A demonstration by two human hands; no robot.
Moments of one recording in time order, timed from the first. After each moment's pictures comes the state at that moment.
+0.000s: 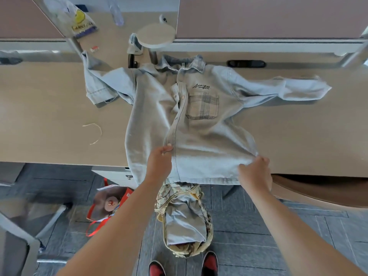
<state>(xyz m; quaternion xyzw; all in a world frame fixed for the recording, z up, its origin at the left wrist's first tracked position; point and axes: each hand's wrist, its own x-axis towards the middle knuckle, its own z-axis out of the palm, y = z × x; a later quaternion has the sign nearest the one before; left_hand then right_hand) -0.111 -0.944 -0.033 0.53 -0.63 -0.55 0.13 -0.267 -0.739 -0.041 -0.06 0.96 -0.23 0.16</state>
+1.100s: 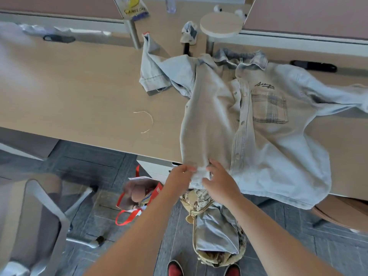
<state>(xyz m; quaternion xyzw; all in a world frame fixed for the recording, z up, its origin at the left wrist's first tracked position) 0.011 -1.023 -0.091 0.53 -0.62 -0.58 0.02 -0.099 -0.921 -0.083 -0.37 0.83 -0.21 0.36</state>
